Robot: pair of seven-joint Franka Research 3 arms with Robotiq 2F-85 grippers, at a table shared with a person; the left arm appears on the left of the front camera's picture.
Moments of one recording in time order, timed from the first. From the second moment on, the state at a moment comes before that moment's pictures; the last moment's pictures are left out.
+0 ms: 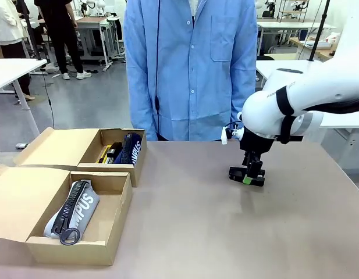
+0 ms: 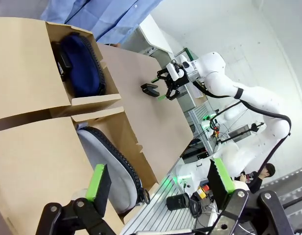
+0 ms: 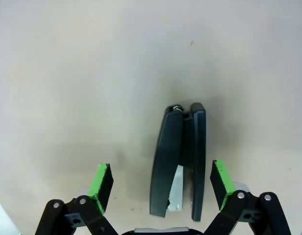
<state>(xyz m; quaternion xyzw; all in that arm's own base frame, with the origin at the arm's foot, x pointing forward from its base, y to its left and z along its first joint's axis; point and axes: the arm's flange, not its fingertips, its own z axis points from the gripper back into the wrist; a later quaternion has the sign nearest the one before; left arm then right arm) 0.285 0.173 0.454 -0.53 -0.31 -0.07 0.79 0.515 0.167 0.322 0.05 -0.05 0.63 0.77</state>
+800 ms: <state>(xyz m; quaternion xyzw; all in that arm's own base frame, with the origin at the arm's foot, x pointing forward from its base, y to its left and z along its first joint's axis) 0.285 0.173 0.454 -0.53 -0.31 -0.07 0.79 0.519 0.153 0.289 0.05 -0.07 0.63 0.77</state>
